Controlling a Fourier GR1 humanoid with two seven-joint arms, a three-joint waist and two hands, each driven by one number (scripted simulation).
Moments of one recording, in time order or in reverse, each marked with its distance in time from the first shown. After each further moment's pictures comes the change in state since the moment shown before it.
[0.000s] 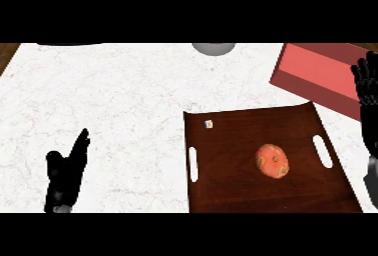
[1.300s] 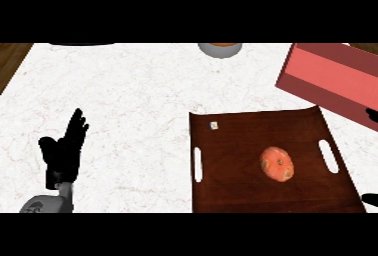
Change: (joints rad) left arm -0.139 -0.053 0.125 0.131 -0.017 -0.040 -0.151; right arm 0.363 -0.352 -0.081 -0.233 0.269 0.273 0.043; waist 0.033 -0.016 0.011
